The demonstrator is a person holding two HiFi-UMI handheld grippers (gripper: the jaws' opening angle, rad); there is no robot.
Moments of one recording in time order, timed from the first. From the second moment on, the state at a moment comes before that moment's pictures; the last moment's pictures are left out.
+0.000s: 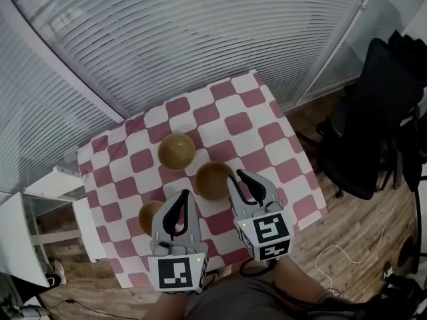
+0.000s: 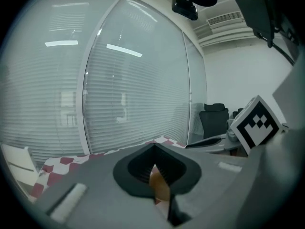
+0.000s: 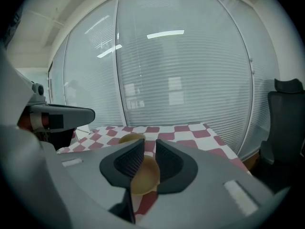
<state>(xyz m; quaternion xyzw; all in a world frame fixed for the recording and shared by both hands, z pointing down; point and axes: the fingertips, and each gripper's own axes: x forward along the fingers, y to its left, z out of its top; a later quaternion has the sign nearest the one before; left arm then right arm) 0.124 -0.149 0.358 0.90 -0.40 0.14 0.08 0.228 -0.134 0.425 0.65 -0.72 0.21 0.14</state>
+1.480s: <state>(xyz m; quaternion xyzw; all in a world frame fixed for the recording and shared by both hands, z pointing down) 0.017 -0.152 0.359 0.82 -0.55 0.13 0.10 0.144 -0.177 0.441 0.54 -0.79 0.26 0.13</state>
